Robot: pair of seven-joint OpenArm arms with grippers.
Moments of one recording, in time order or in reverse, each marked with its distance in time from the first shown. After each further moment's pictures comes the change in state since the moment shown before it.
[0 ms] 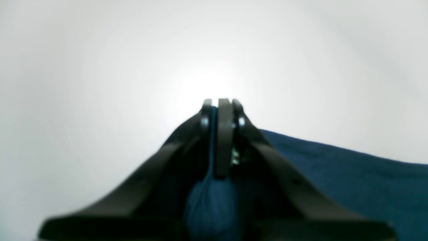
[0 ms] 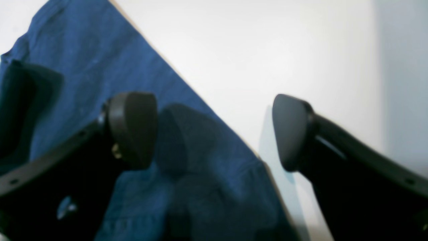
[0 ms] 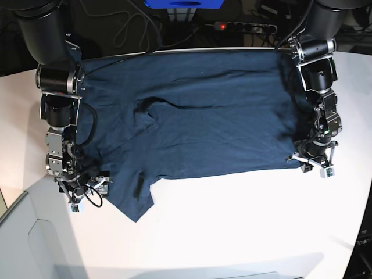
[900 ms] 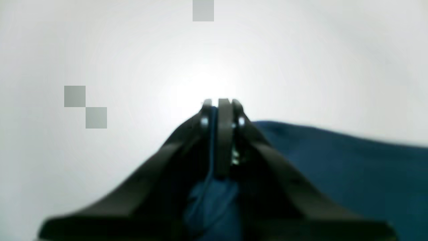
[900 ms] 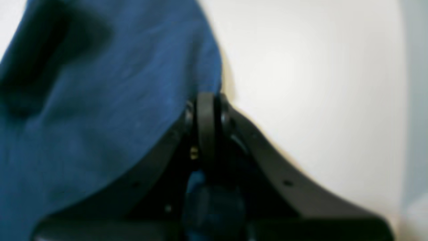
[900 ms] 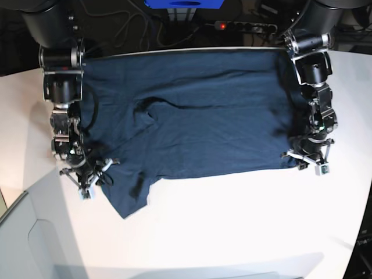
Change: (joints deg) left arm 5.1 2.3 0.0 8.8 0.4 0.2 1.8; right arm -12.5 1.3 -7.6 19.0 0.3 -0.1 -1.5
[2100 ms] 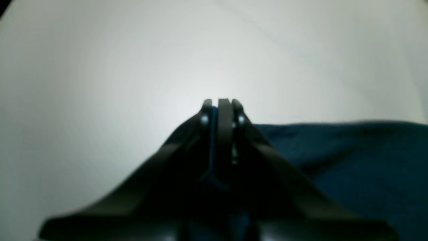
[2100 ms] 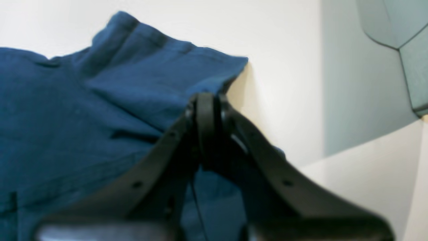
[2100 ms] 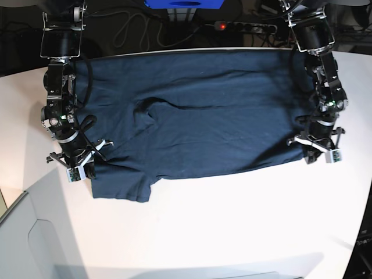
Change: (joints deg) left arm 13.8 0.6 -5.3 28.3 -6.5 0.2 8.3; right arm -17.5 0.1 6.7 30.7 0.0 0.1 -0.8
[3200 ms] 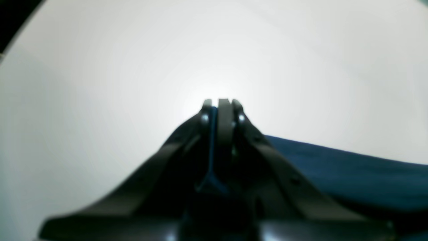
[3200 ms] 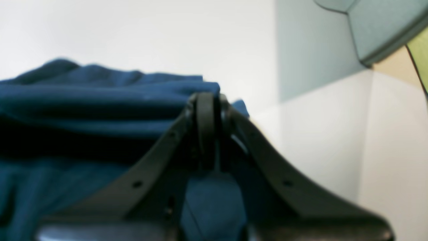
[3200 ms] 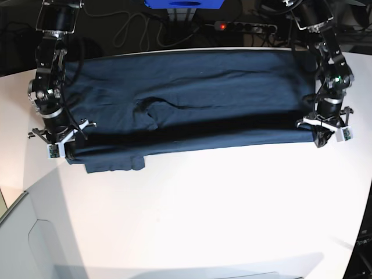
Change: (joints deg) left arm 10.7 2.2 -7.0 9.4 -3.5 -1.1 0.0; right arm -10.9 -0.1 9.1 8.4 0.2 0.0 0.6
